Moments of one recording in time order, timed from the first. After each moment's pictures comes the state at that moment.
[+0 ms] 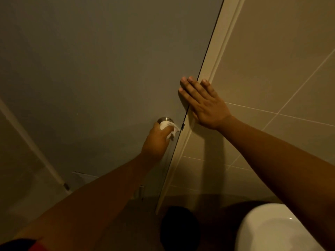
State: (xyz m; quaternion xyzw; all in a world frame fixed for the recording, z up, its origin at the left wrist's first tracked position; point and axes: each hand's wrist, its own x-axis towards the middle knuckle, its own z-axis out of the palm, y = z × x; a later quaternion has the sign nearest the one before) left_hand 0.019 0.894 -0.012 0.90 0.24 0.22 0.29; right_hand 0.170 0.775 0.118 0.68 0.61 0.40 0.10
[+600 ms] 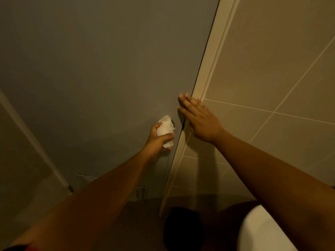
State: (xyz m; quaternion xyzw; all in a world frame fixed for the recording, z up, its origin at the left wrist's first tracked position) left_hand 0.014 0.894 -0.007 0.51 0.25 0.18 0.80; right_hand 0.150 0.768 0.082 0.72 0.63 0.29 0.01
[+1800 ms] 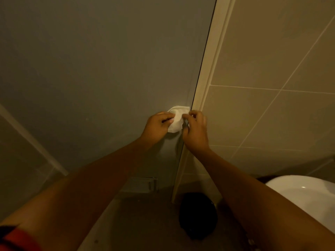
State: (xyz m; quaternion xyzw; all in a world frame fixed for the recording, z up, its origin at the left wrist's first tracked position) left_hand -0.005 0.932 0.021 0.84 0.14 0.25 0.45; right_hand 0.064 0.795 0.005 0.85 0.32 0.14 -0.39
